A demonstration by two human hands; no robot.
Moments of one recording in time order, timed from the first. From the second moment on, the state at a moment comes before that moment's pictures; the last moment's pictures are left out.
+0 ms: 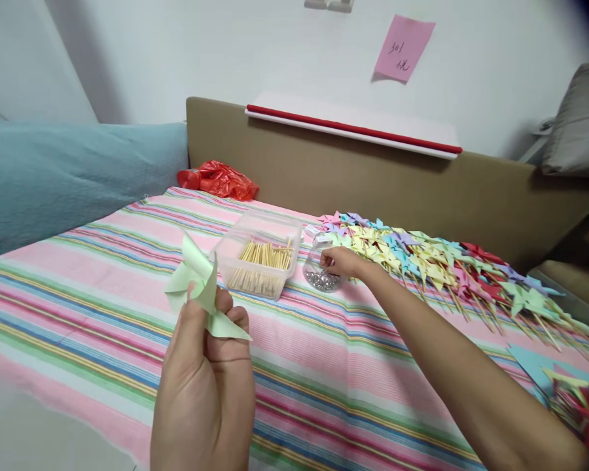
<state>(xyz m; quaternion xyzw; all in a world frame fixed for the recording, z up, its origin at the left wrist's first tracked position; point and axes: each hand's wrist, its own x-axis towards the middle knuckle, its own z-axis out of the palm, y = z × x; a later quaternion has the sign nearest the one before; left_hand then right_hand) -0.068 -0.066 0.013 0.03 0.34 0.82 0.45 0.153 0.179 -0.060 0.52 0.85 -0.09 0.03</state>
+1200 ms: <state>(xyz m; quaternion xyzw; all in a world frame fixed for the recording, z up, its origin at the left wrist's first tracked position) 0.002 -0.060 0.010 0.13 0.22 0.80 0.55 0.301 -0.089 -0.075 0.64 0.75 -0.02 -0.17</state>
